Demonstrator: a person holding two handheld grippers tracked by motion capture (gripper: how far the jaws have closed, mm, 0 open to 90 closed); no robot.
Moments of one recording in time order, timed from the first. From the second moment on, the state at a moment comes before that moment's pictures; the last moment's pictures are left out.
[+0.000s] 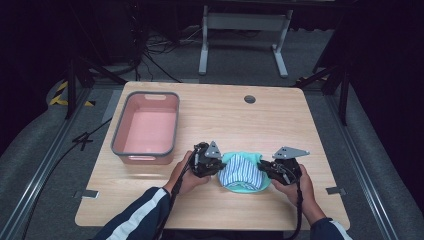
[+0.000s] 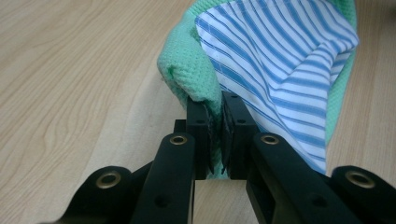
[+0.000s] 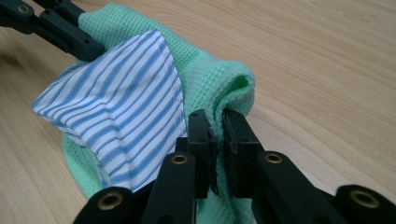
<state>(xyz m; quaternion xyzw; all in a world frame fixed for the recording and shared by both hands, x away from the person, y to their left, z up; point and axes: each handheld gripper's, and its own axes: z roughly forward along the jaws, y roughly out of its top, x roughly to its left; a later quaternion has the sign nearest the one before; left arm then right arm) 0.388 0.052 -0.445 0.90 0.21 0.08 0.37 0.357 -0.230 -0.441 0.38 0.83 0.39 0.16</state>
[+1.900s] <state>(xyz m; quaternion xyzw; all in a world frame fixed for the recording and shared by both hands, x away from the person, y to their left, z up) 0.390 0.140 -0.363 0.86 0.26 0.16 0.41 0.384 -0.138 -0.370 0.31 0.82 0.45 0.18</state>
